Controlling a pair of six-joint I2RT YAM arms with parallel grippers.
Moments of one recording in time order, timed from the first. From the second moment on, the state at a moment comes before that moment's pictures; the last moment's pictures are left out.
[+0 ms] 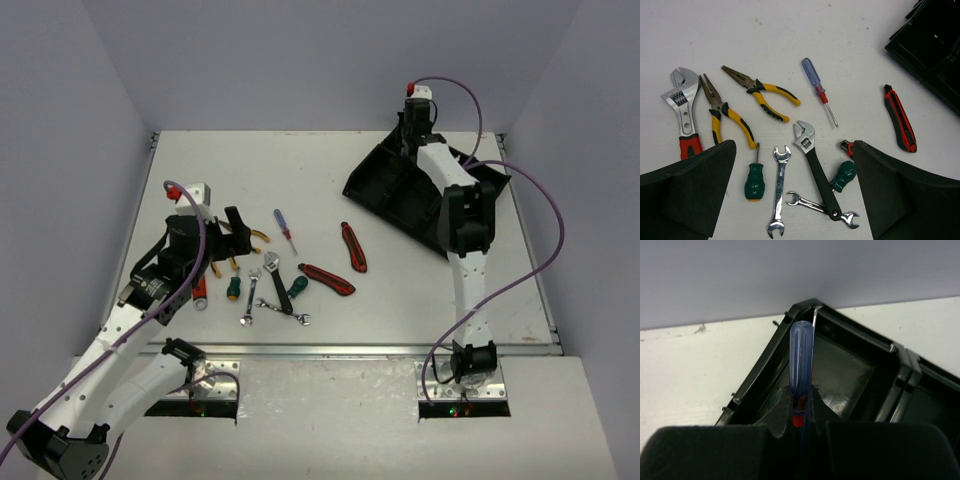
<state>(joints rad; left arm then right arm) -0.41 0.72 0.78 -0.51 -0.30 -0.42 0.13 2.48 2.12 -0.13 0.24 0.11</state>
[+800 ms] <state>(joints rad) -0.40 0.70 0.78 -0.52 -0.33 -0.41 0.29 2.07 1.98 -0.34 0.19 0.14</state>
